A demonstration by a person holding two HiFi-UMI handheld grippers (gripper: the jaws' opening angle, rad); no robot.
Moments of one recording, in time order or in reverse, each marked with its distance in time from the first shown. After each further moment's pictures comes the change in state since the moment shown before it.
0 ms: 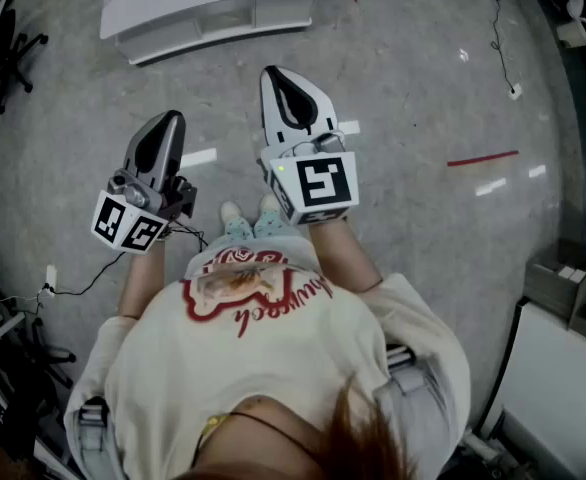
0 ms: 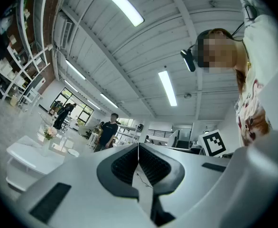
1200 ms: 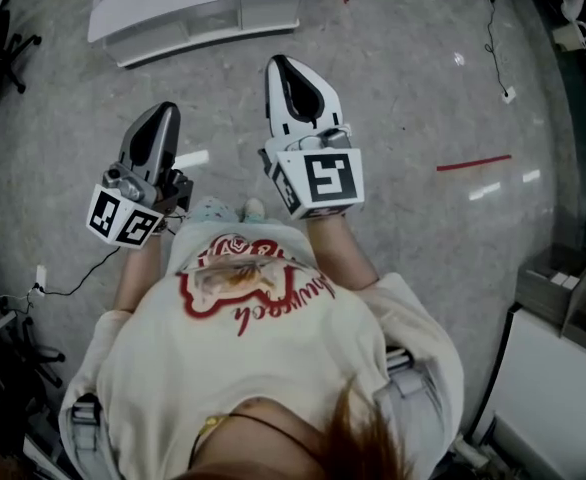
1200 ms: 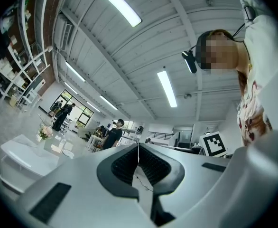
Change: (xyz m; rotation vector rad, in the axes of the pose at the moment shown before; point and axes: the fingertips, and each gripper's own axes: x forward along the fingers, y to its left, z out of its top) left arm 0.055 -0.025 -0.021 0.011 -0.033 0.002; right arm -0.015 -0.075 0.014 0.032 -0.082 -0.025
